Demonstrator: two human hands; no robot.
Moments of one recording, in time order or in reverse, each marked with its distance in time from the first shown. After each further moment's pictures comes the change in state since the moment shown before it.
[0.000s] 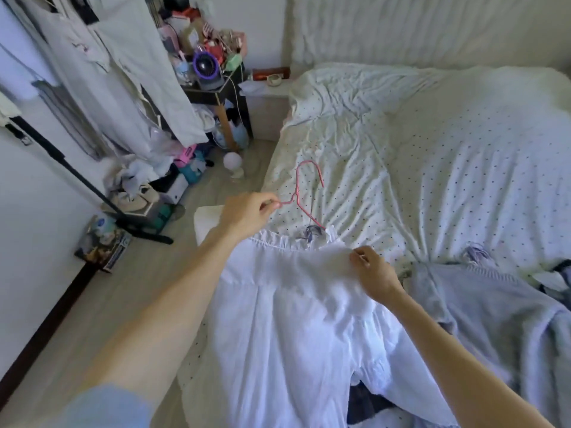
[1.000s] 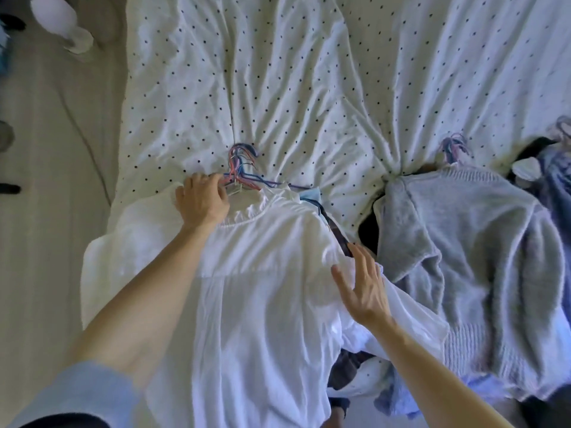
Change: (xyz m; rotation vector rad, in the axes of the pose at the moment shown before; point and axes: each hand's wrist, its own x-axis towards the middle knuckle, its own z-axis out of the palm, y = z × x) left_hand 0.130 -0.130 0.341 0.208 -0.285 -0.227; right_hand 0.060 0.196 0.109 -0.238 0.109 0.293
